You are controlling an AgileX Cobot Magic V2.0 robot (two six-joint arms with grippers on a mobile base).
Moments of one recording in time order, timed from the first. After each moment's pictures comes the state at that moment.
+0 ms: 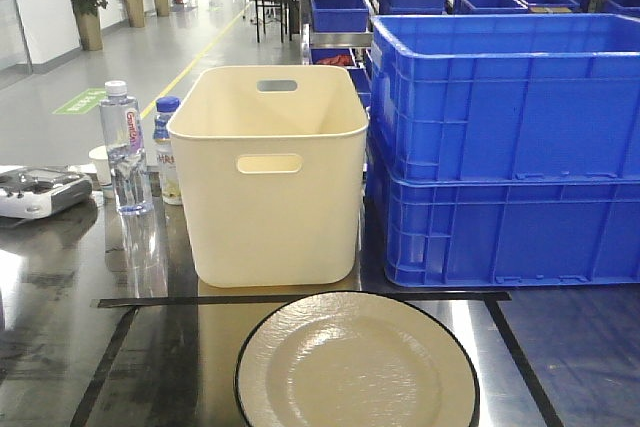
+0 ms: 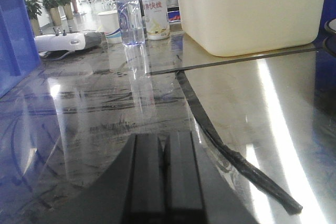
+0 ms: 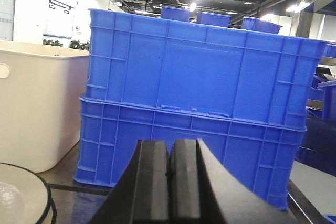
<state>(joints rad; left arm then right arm) -0.04 -0.01 0.03 -0.03 0.12 0.09 0.08 0.41 -0.31 -0.02 -0.18 -0.12</state>
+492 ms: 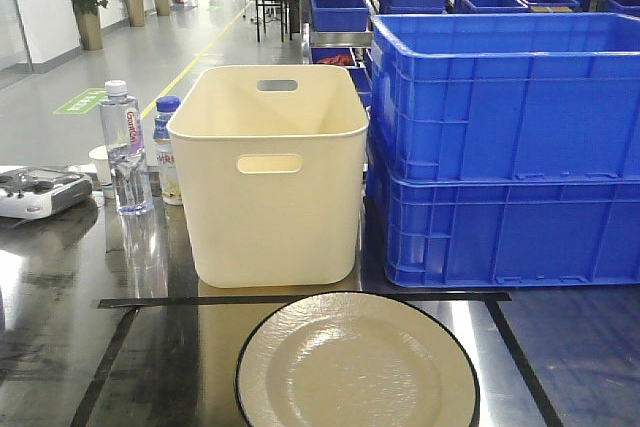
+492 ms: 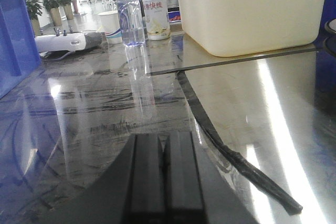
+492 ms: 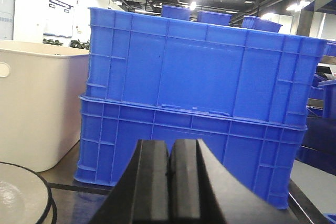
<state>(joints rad) -0.04 -0.01 0.03 -0.03 0.12 0.09 0.08 0.41 -0.31 -0.02 -0.18 -0.12</state>
